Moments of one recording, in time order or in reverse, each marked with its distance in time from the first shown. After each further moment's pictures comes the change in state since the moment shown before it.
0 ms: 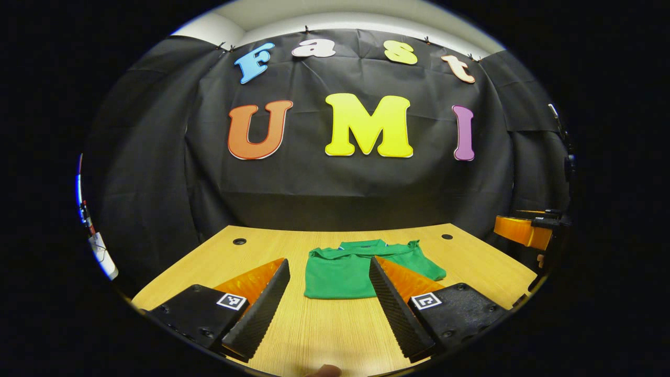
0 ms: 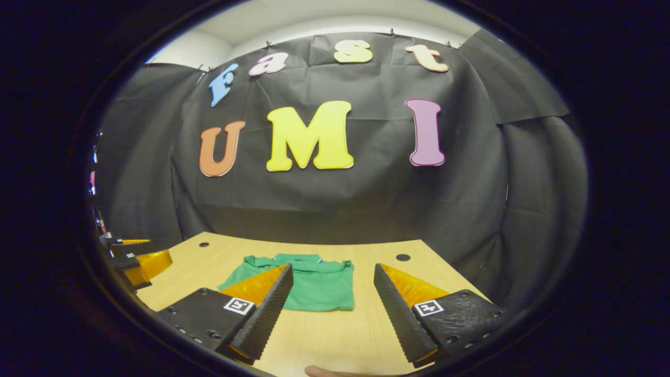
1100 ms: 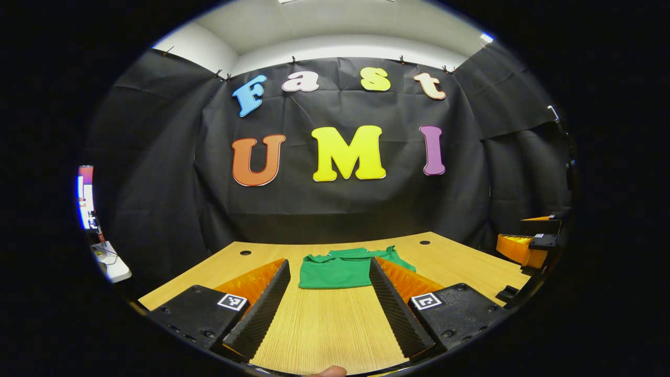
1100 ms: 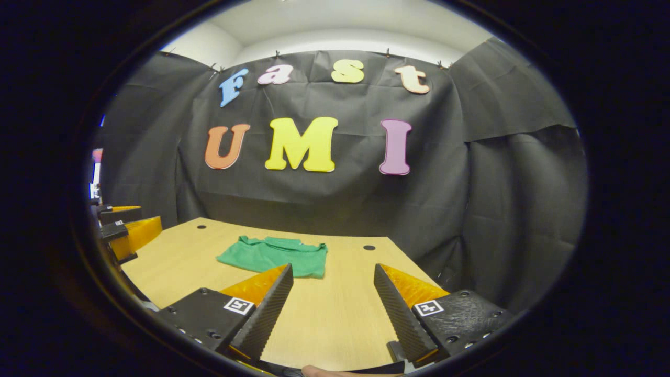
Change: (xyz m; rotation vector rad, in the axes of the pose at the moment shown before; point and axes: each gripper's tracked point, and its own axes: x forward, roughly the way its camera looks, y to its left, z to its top) left arm -0.118 -0.036 0.008 0.052 -0.150 -0.018; right arm -0.141 -0.036 -0.033 -0.070 -0.061 -0.091
